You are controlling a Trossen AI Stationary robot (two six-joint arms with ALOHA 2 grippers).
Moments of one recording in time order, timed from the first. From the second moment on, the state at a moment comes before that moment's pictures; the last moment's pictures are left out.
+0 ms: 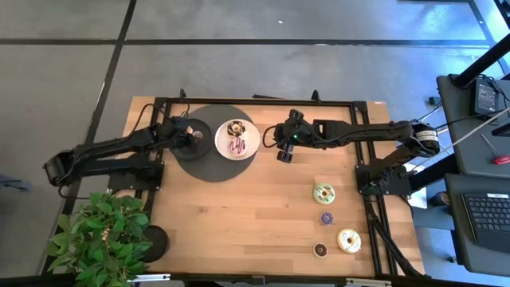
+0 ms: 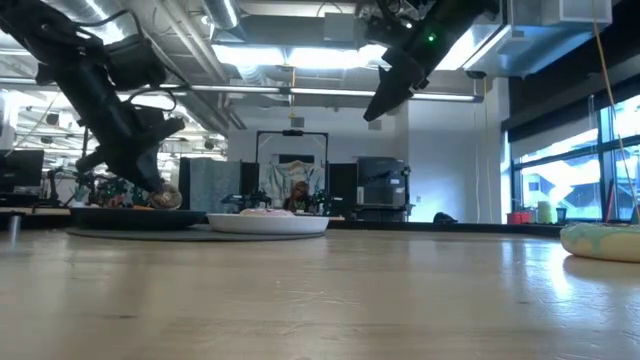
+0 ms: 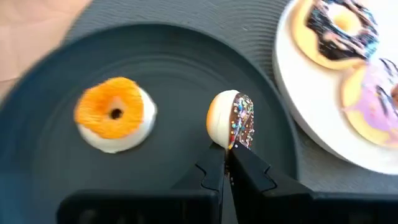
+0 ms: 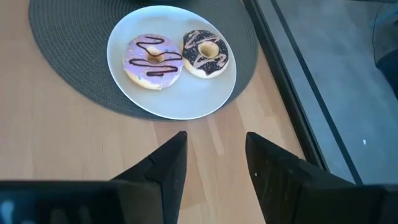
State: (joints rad) left arm 0.62 0.84 0.34 -0.39 -0.16 -0.60; right arm -0.13 1.50 1.14 -0.44 0.33 -0.11
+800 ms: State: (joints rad) left arm 0.68 0.84 0.28 -0.33 -0.19 -0.64; right arm -0.13 1.50 1.14 -0.44 0.34 -0.11
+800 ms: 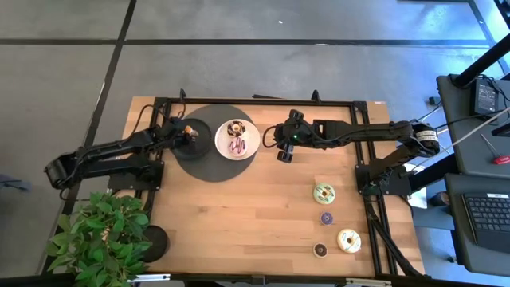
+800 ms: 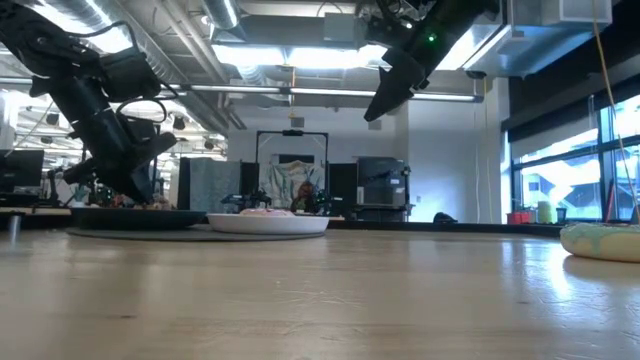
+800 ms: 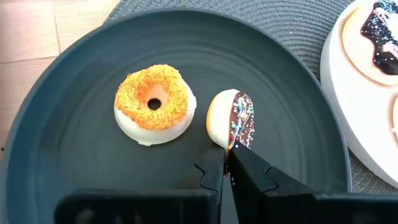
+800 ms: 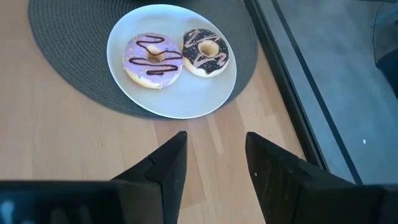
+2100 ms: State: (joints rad) left arm 0.68 0.84 0.28 -0.37 -0.14 -0.72; right arm -0.13 1.49 1.14 -0.51 0.40 -0.08
